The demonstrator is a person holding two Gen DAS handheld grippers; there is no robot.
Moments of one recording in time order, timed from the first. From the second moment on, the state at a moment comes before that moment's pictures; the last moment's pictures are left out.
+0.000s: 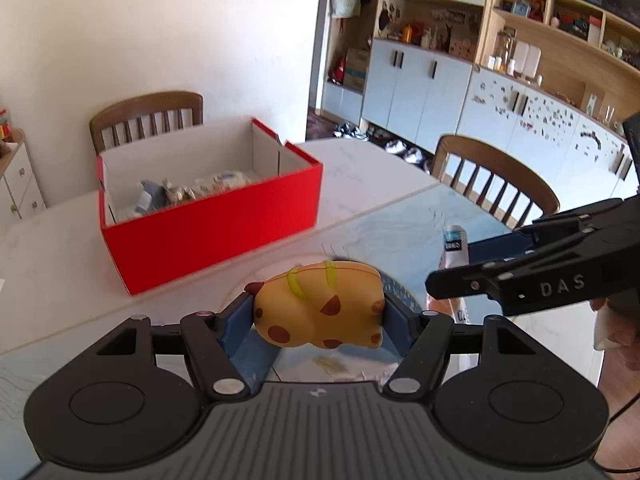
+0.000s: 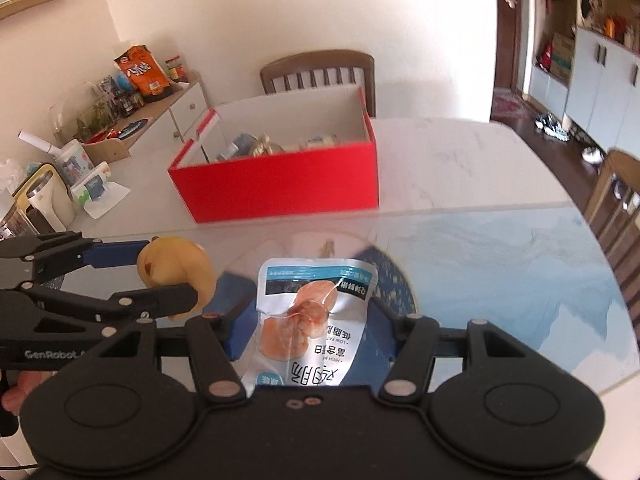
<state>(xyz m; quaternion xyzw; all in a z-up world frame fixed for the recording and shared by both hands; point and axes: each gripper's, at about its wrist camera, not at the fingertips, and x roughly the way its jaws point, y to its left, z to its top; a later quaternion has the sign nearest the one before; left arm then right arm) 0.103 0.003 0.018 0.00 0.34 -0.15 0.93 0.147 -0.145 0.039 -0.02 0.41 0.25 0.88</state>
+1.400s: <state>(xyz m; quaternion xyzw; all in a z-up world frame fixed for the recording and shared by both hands) 0.276 0.080 0.056 0.09 0.30 -0.08 0.95 0.328 -0.025 0.098 -0.12 0.29 0.27 0.91</state>
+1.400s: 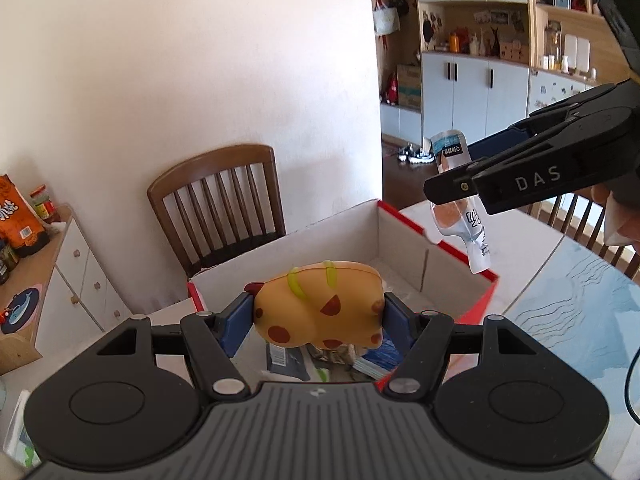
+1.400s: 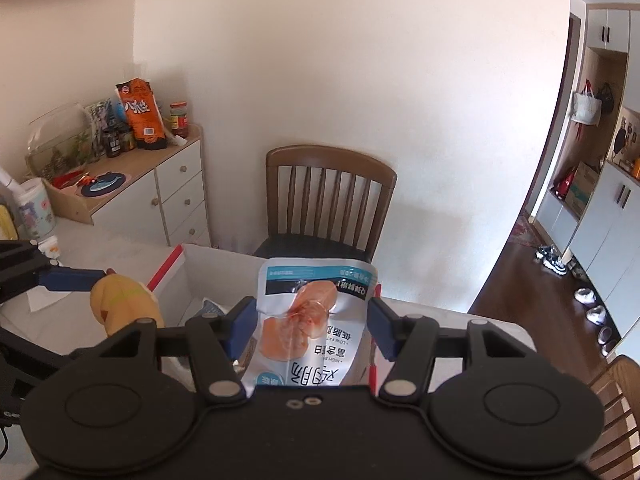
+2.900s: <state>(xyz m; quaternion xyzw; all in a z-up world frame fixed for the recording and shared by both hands) 0.360 0.086 -0.037 0.10 0.47 -0.11 0.87 0.371 0.002 -0.010 -0.17 0.41 0.27 0.86</state>
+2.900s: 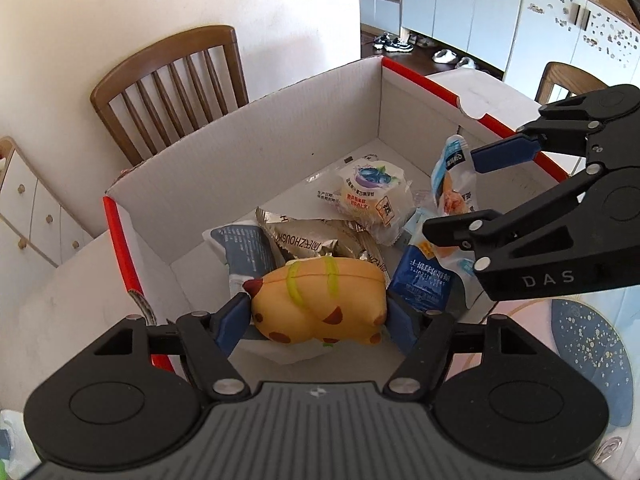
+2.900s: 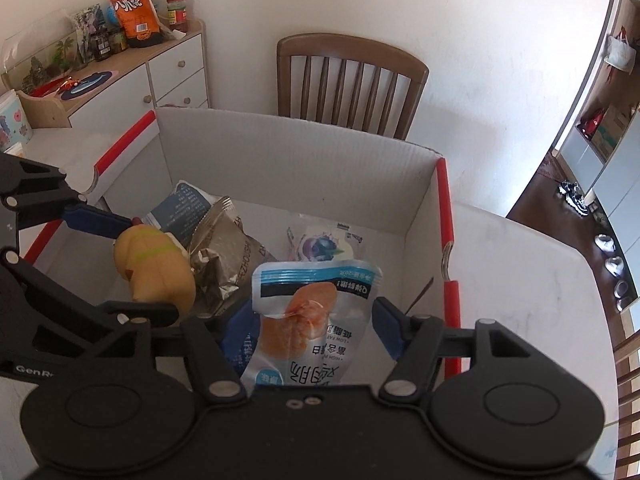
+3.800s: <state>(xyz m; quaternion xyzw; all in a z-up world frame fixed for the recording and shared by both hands) 0.309 0.087 0.007 0.07 0.43 -0.09 0.90 0.339 -0.019 0.031 -0.14 0.39 0.28 0.87</state>
